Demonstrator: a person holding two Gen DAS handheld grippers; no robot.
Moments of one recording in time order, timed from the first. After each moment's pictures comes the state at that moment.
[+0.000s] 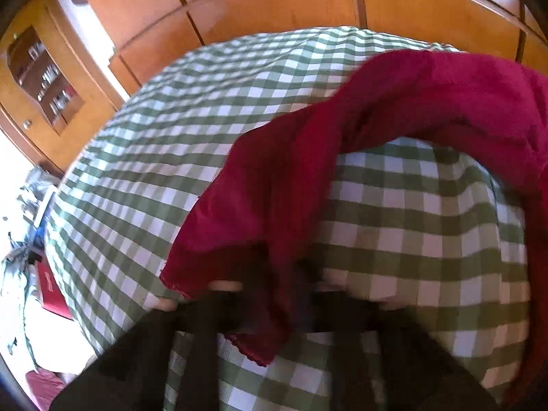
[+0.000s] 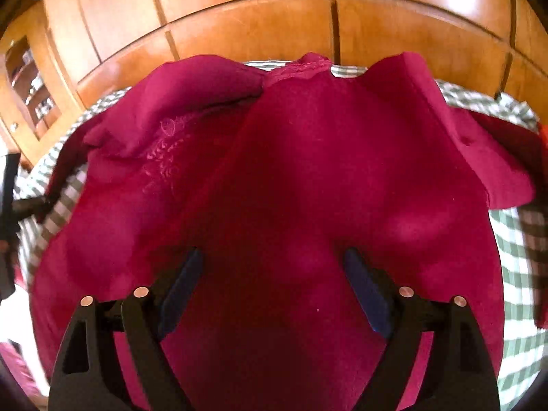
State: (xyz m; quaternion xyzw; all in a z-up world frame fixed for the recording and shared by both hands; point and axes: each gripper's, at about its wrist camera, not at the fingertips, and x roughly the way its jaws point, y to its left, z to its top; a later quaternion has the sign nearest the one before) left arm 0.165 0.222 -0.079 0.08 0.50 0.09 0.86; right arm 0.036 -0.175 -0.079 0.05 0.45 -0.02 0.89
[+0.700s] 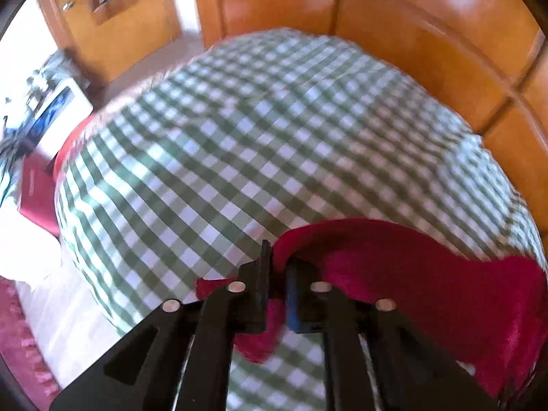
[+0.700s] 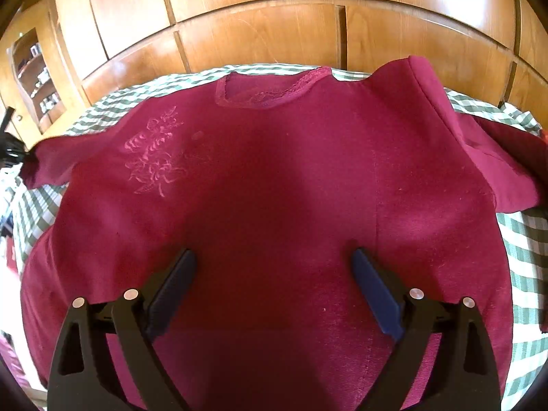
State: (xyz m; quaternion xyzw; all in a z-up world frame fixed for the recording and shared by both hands) left arm 0.234 0.398 -0.030 -0.13 0.54 0.19 0.81; right arm 0.034 -0.176 -0.087 0.05 0.44 -0.01 0.90
